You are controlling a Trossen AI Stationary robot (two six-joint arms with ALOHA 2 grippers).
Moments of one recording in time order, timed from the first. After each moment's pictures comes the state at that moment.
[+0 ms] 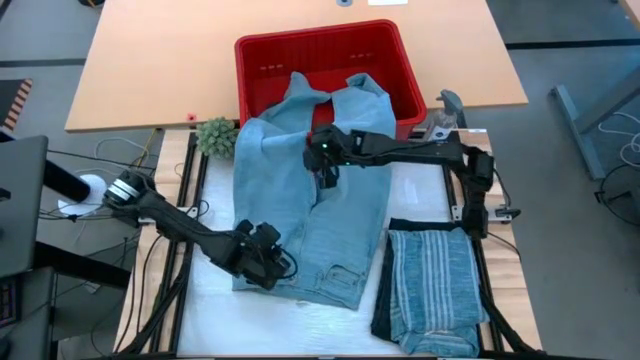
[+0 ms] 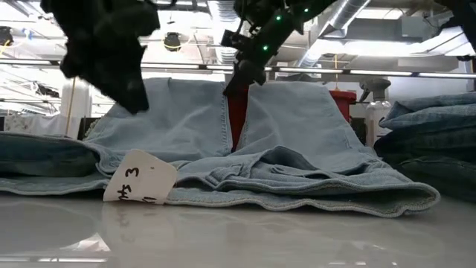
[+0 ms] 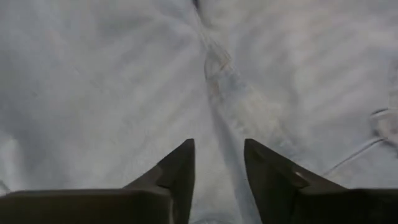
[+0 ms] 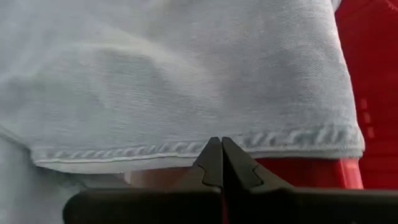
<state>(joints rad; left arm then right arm) -0.47 1.57 1.03 -0.75 -0.63 -1.20 -0.27 1.88 1.62 -0.44 0.18 -0.65</state>
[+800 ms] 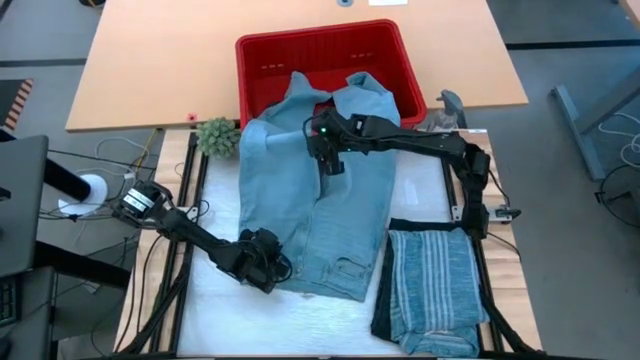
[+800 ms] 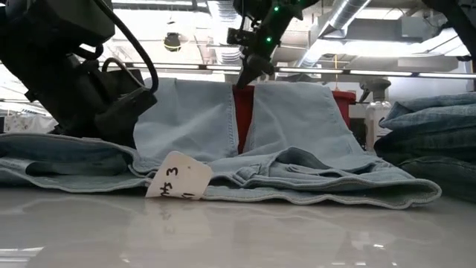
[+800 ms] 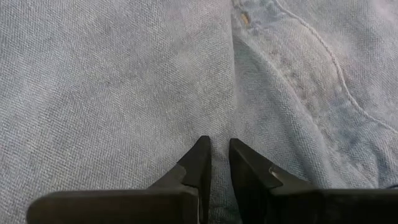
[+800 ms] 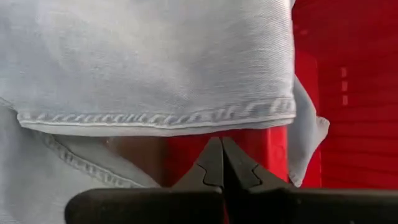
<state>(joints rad) -0.49 1.76 0.75 -0.37 -0.65 -1.44 -0.32 1.92 1.84 -0.74 0.26 -0.71</state>
